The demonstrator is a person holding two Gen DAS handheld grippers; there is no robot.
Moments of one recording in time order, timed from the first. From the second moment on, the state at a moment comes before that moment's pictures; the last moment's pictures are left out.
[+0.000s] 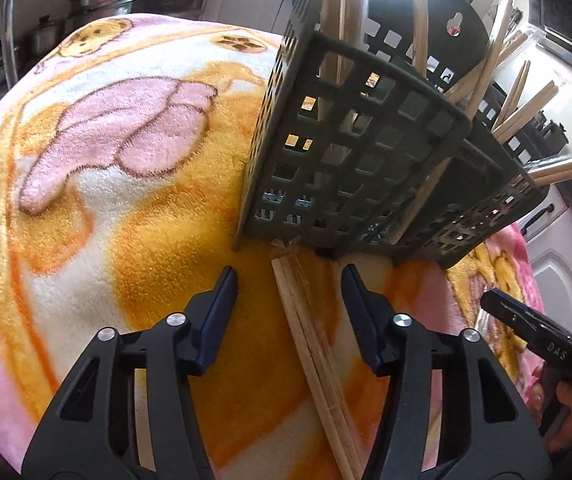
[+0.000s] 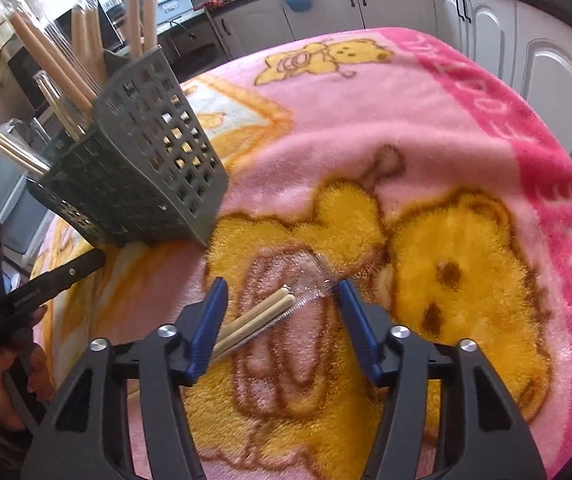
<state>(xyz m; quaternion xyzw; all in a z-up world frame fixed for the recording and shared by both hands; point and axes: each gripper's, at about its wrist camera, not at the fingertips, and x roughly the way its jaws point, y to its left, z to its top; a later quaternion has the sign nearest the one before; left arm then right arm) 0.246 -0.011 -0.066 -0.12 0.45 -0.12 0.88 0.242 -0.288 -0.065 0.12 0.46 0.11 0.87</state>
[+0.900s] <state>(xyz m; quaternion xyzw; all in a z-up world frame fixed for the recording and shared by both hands) 0.221 0.034 -0.047 -0.17 0.43 -0.14 0.88 0.218 -0.267 -0.021 0.10 0.37 0.17 0.91</state>
